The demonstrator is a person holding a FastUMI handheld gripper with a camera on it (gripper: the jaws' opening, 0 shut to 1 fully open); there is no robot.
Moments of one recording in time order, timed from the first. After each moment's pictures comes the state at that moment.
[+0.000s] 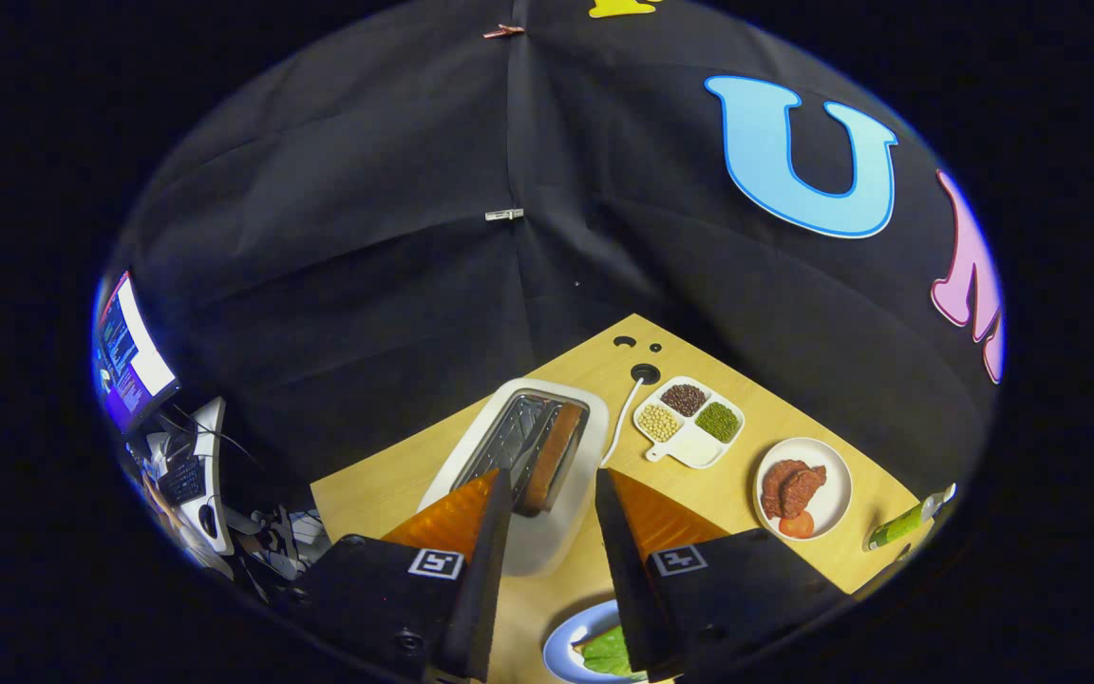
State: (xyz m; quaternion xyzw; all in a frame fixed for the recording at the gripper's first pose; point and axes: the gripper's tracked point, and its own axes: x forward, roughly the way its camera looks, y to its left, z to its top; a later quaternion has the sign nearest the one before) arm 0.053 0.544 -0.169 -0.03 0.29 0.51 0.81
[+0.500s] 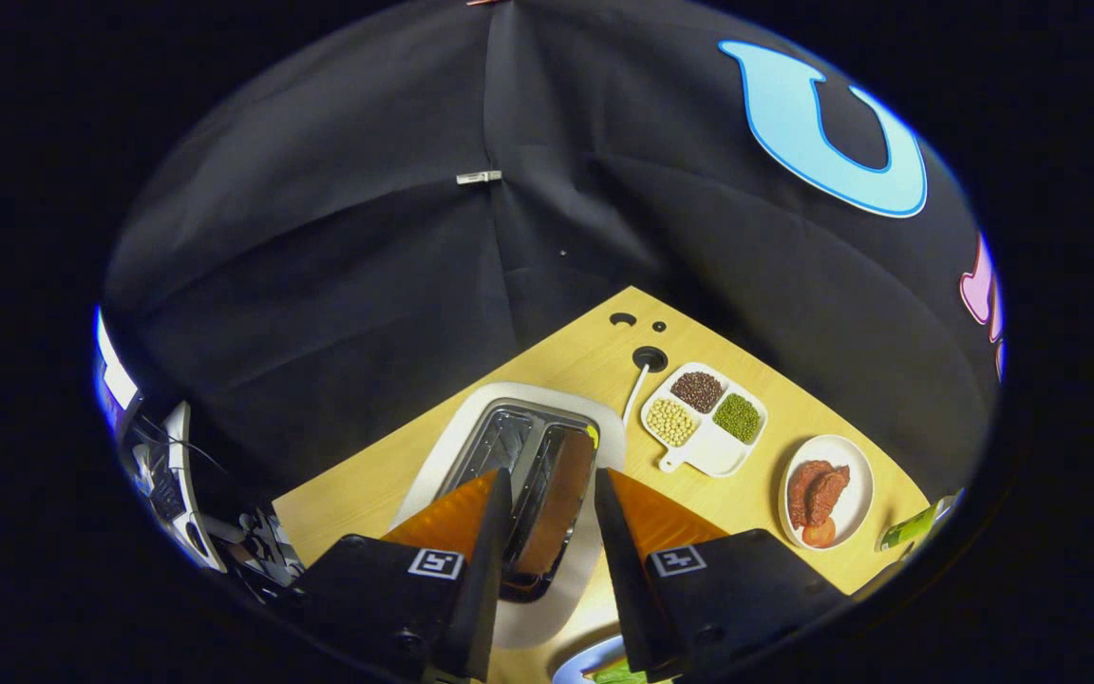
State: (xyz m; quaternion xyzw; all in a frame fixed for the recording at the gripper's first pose) arm 0.084 0.611 -0.225 -0.07 0.34 0.47 0.81
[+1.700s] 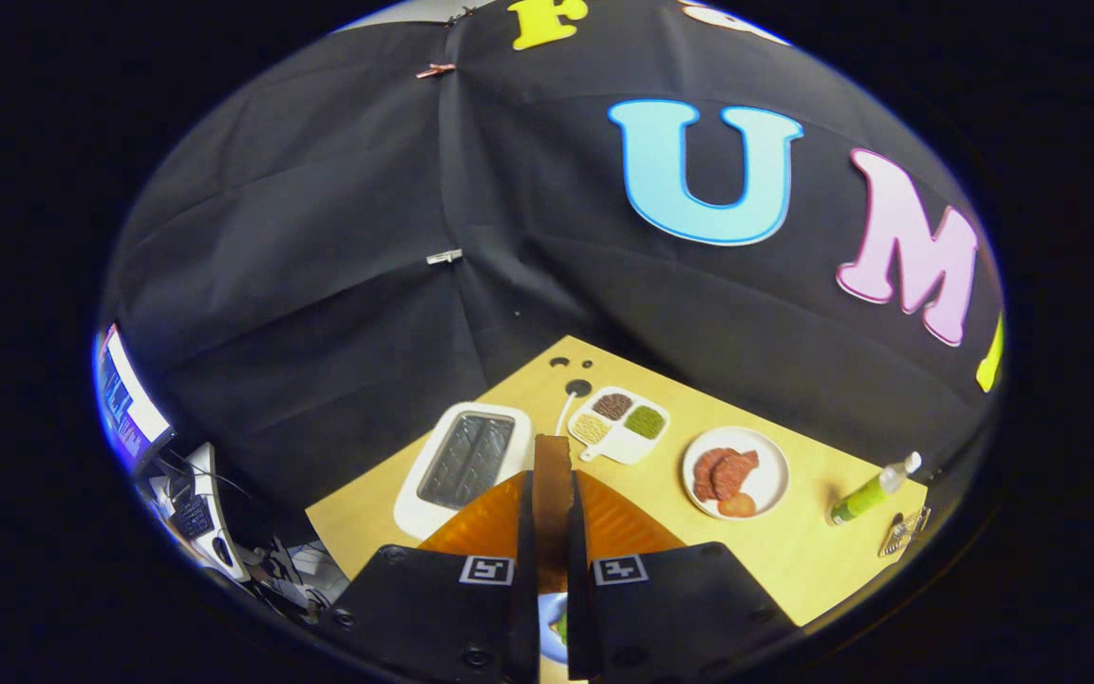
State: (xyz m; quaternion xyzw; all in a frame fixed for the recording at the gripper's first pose) arm 0.075 0.414 -0.134 0.02 0.29 0.43 0.86
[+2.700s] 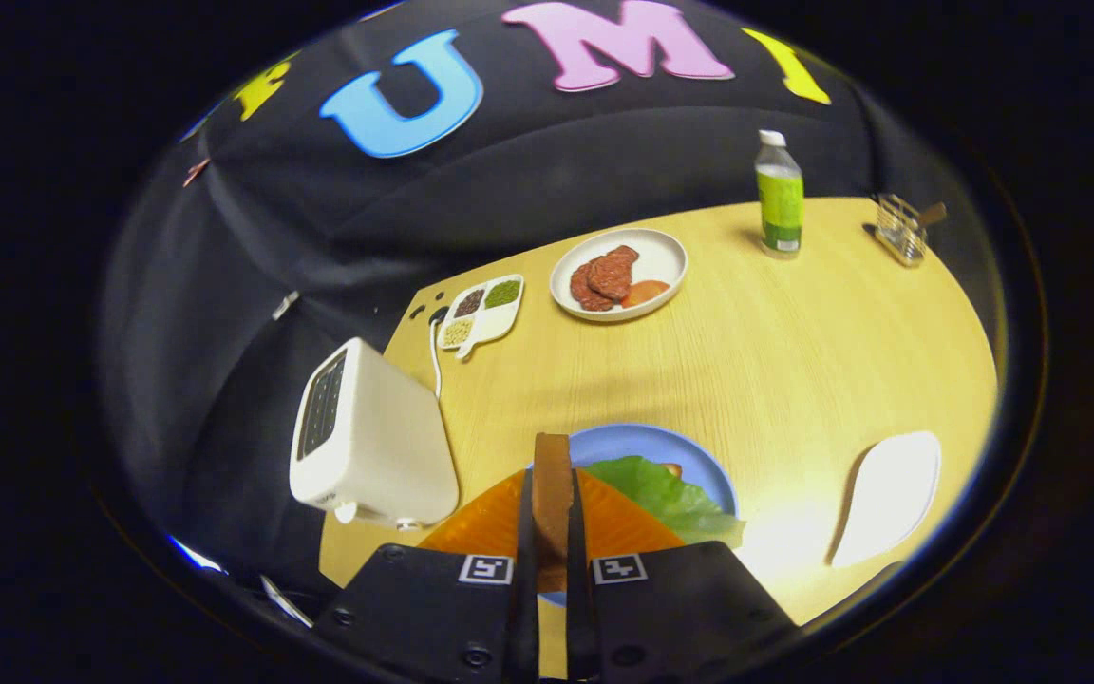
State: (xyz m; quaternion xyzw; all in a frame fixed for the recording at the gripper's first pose) arm 0.031 0.347 -0.326 0.26 0.44 0.19 0.84
